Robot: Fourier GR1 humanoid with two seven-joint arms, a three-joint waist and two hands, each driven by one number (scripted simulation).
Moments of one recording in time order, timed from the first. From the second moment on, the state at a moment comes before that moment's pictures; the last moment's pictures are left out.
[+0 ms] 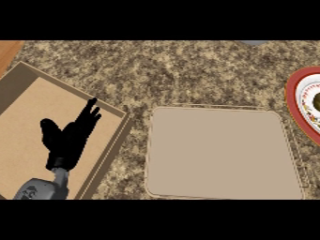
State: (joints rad) left arm -0.11 0.27 -0.25 -1.48 0.28 0.17 0.19; right arm -0.50 -0.70 -0.23 -0.57 0.20 -0.26 -0.35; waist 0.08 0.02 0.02
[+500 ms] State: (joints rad) left arm -0.10 0.27 -0.25 -1.48 0.28 0.17 0.19; right arm -0.61 -0.68 -0.36 -0.39 0.06 -0.11 -0.59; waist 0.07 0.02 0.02
